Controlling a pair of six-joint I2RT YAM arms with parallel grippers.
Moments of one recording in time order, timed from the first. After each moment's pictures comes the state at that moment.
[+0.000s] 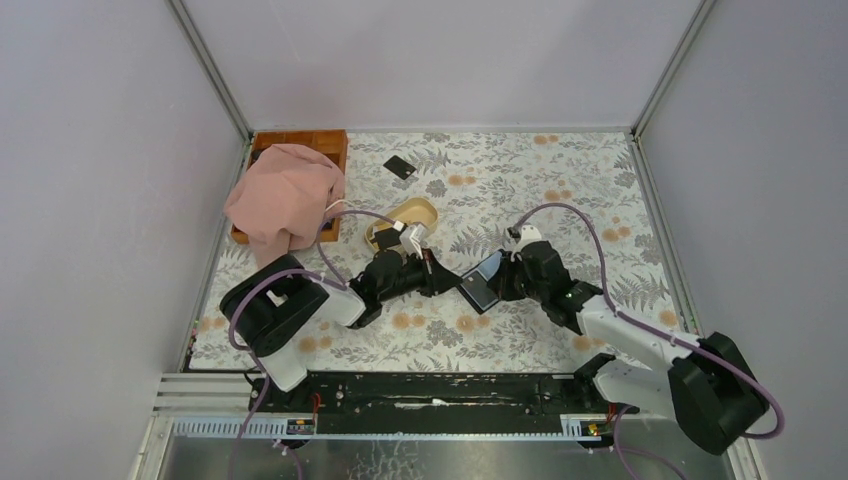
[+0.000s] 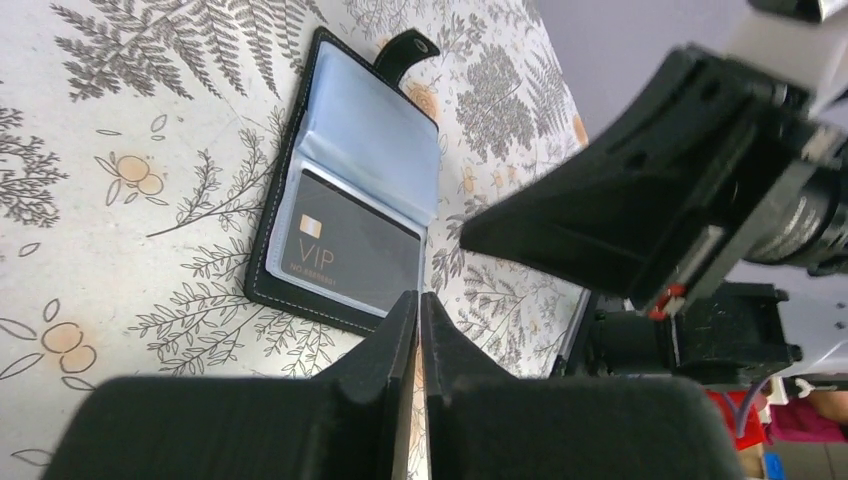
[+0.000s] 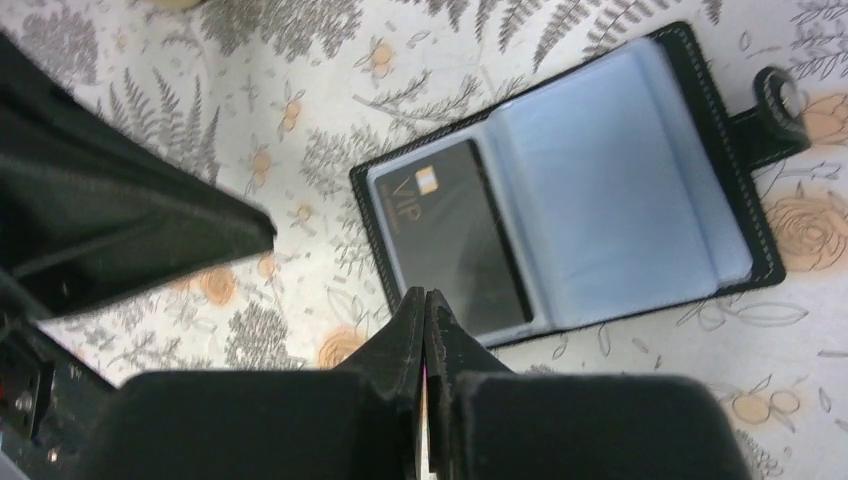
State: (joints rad) left arm -0.77 1.71 0.48 0.99 0.27 -0.83; right arm 0.58 1.13 0.45 0.00 -0.07 0.48
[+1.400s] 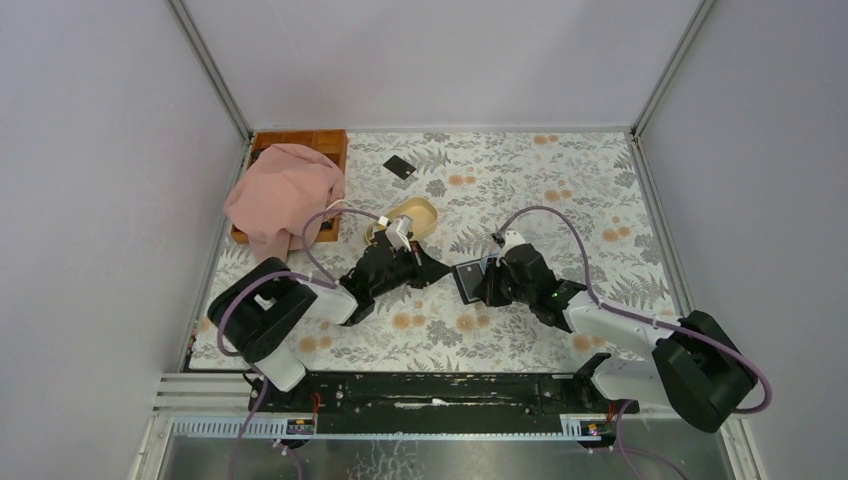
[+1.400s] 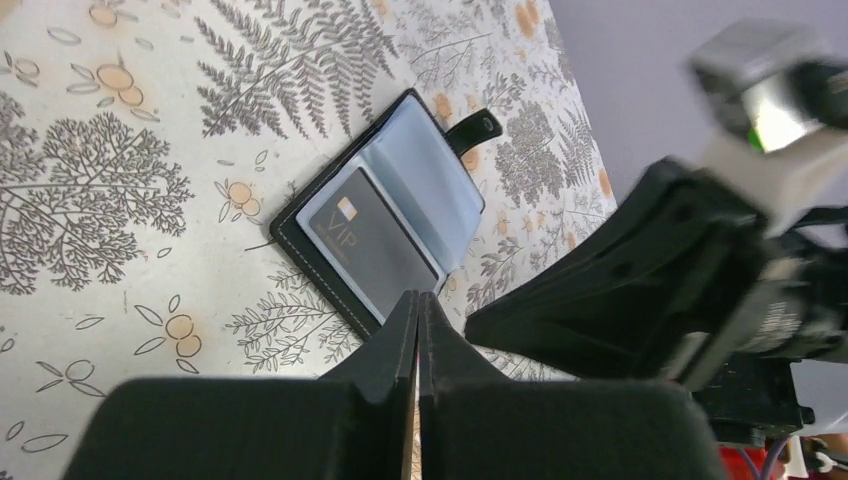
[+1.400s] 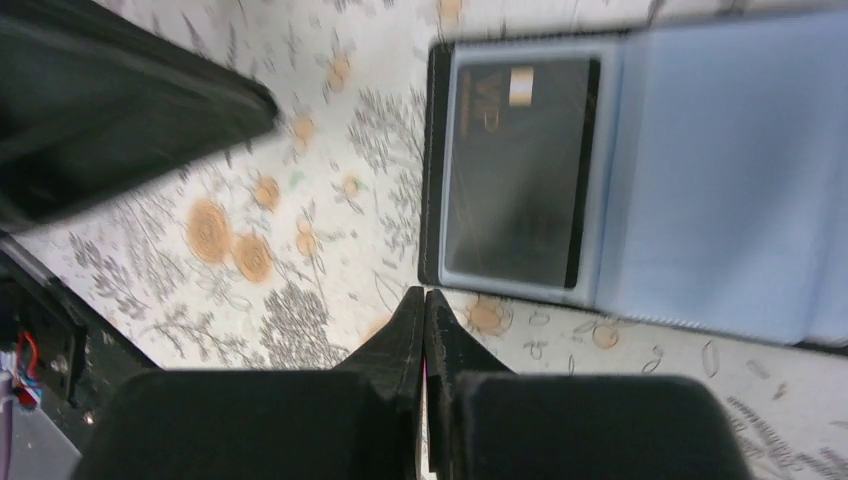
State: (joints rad) left arm -0.71 1.61 0.45 0.93 0.21 -0.84; right arm 0.68 1.23 0.43 0.08 -0.11 0.56
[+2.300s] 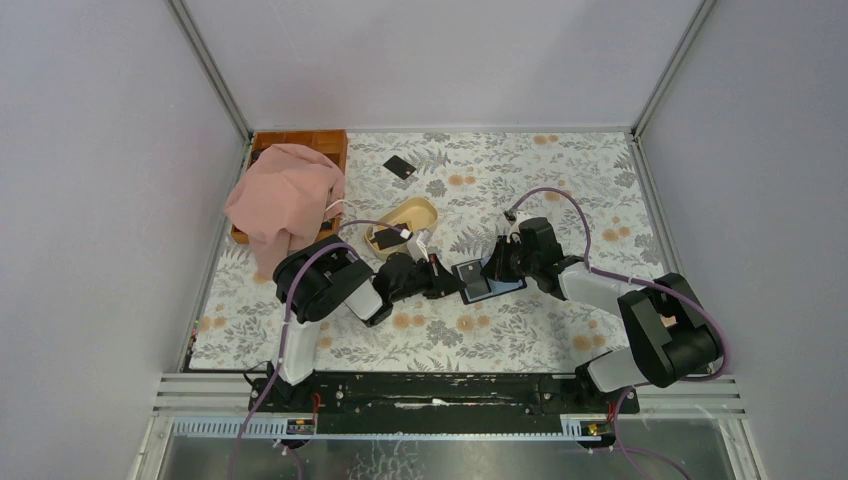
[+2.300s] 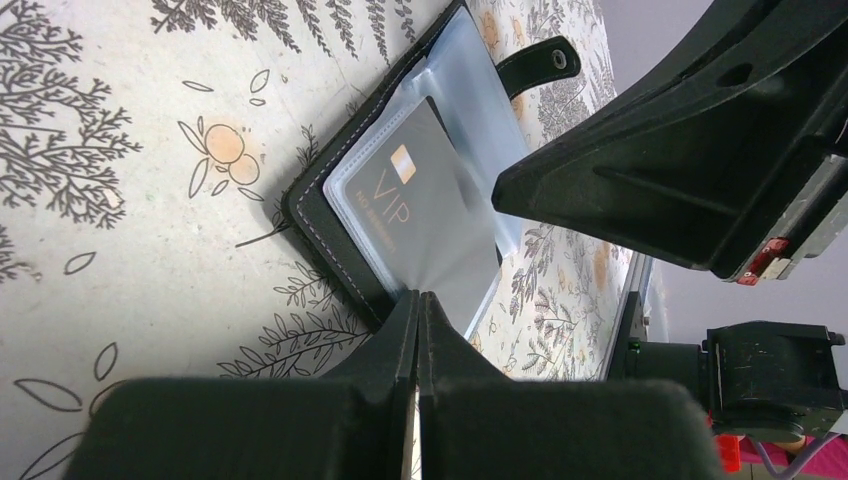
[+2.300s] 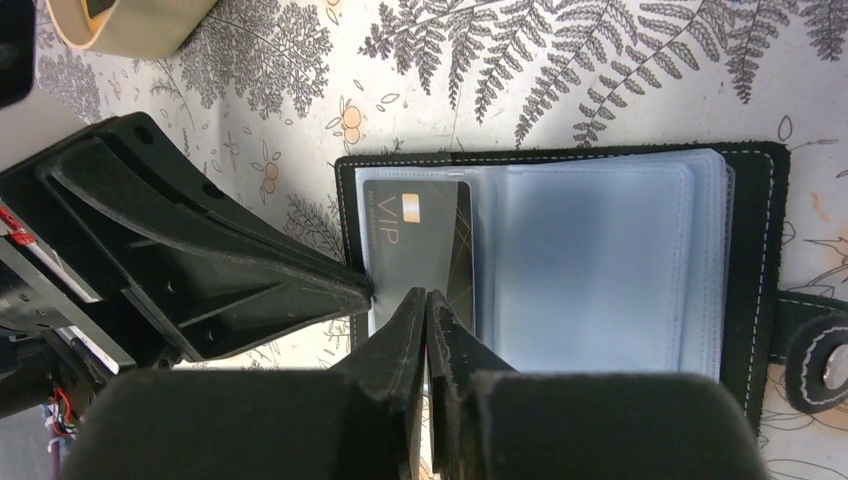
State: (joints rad) left arm -0.74 2.02 0.55 1.16 0.28 -0.94; right arm 0.43 1.45 0.57 0.11 -0.31 0.48
